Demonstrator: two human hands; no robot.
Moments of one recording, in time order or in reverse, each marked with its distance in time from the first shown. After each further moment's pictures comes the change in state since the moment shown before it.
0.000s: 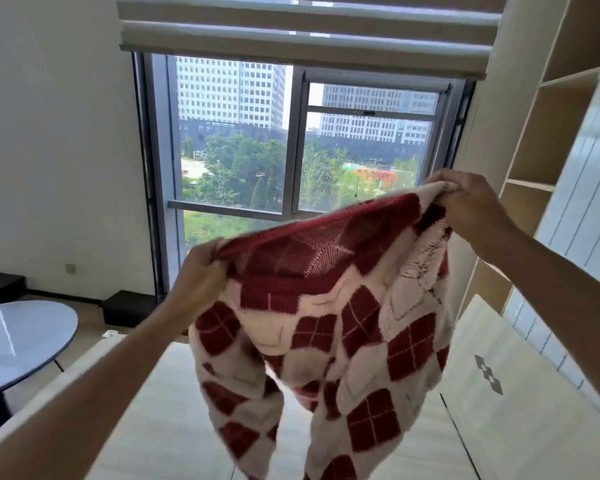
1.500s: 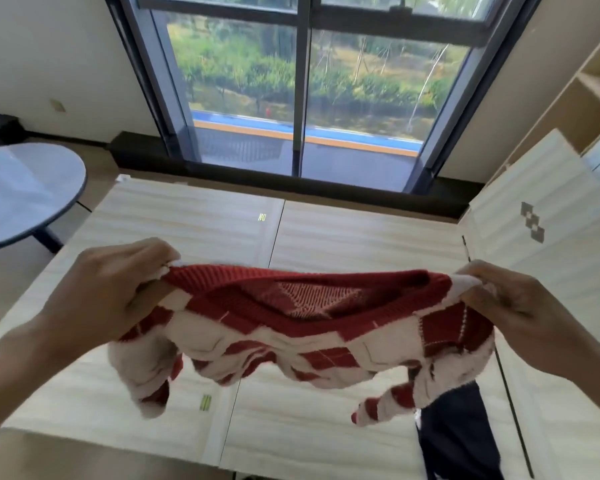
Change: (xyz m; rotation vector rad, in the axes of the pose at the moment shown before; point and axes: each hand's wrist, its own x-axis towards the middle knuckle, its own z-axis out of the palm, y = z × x) left_hand -0.102 -0.156 -0.042 0.741 -0.391 0.489; right_hand -0.224 0.175 0.071 0.062 -0.639 0.325
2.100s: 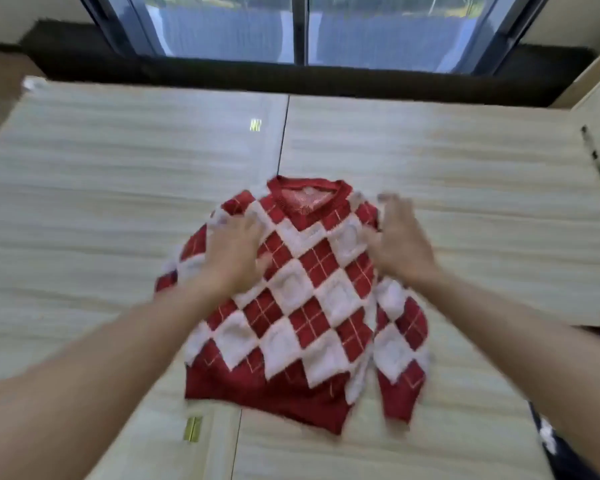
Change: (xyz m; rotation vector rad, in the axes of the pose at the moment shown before) left_hand -0.046 -0.202 0.562 0.086 -0.635 -0.458; right_hand 0.255 0.370 0.368 -0.281 0.103 0.477
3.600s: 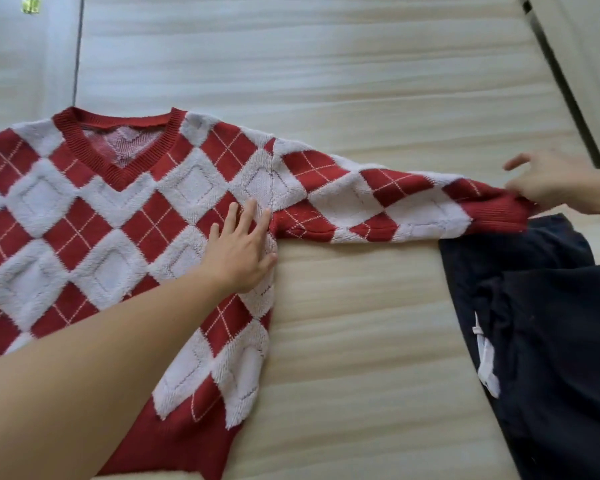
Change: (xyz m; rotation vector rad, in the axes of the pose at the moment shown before) left_hand 0.075 0.232 0.273 0.028 -0.334 0.201; right_hand 0.047 0.470 -0.103 -0.089 -0.068 0.665
